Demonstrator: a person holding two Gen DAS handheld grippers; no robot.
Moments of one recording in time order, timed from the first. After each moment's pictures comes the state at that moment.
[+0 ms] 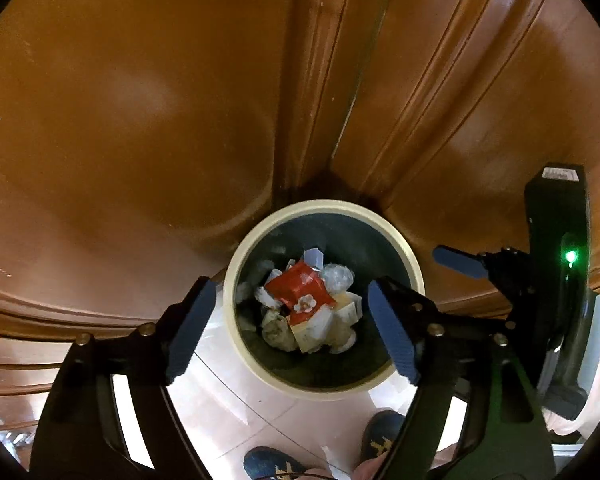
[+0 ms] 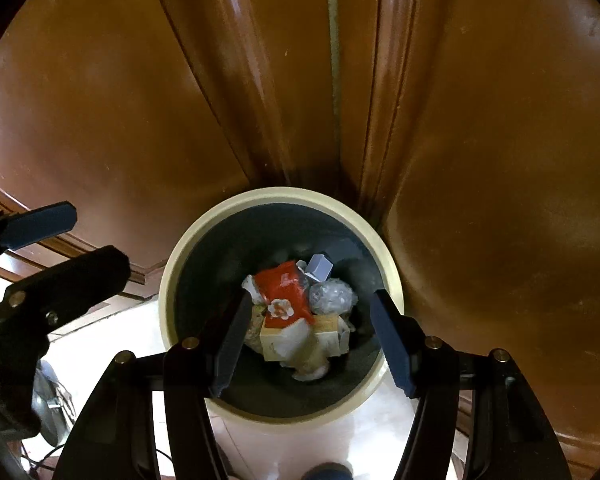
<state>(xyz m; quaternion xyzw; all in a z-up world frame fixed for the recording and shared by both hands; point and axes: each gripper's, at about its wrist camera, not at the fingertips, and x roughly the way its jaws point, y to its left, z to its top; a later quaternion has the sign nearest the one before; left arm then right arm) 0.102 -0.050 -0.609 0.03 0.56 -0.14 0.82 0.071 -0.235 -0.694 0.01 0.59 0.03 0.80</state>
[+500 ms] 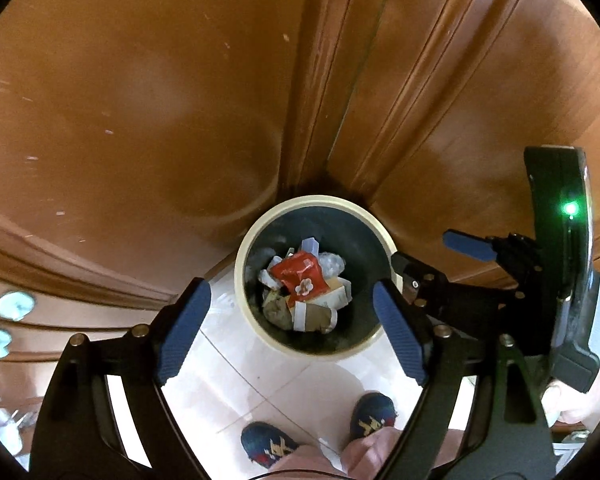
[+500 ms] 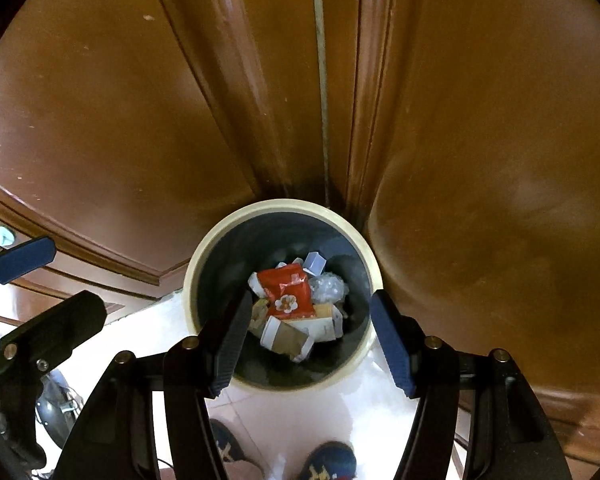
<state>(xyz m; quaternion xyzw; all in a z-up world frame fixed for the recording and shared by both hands) 0.068 -0.033 -0.529 0.02 0.56 -0.13 0.81 0.056 -0.232 -0.634 0.01 0.60 0.01 0.80</state>
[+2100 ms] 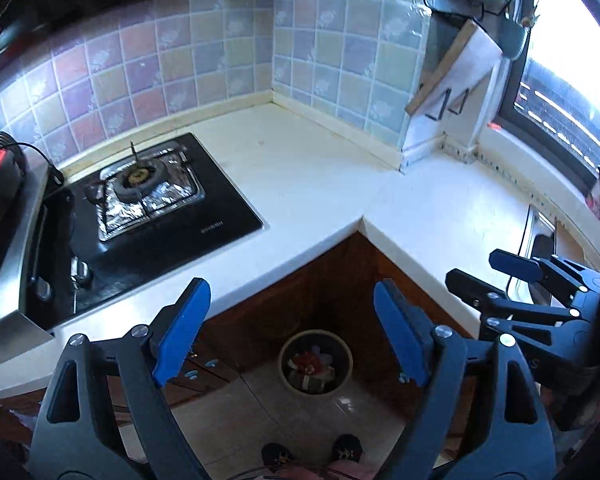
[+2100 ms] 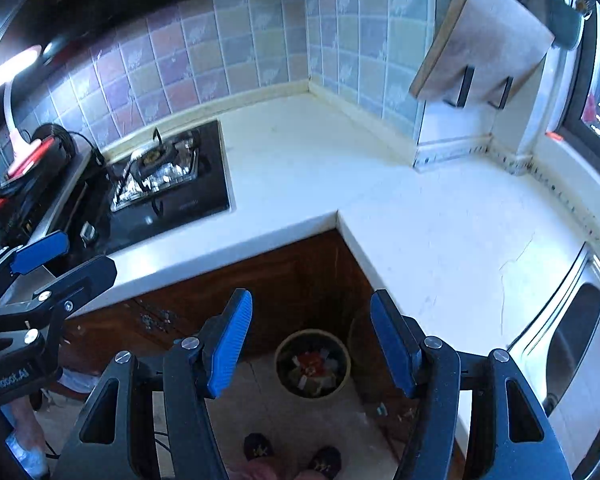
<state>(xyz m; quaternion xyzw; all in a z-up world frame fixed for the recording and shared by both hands) -0.034 0.000 0.027 0.01 0.39 -0.07 0.92 -0.016 -0.208 -0.019 0.00 0.45 0.04 0.89</state>
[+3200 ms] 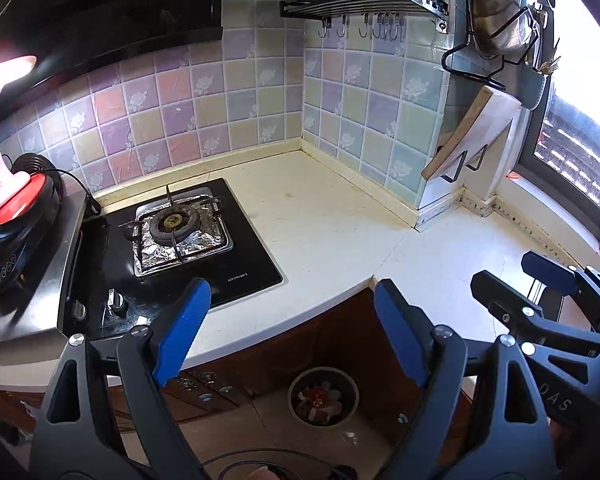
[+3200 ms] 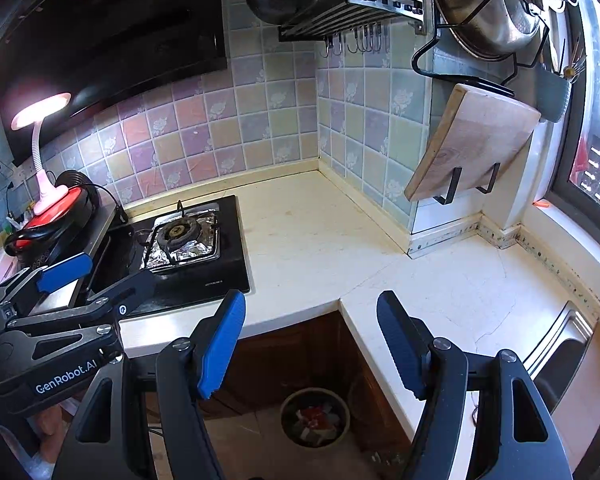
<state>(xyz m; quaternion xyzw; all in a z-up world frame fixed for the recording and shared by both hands) -0.036 -0.015 0.107 0.00 0.34 -0.01 0.94 -0.029 -0.200 0.094 0.00 0.36 0.06 0.93</state>
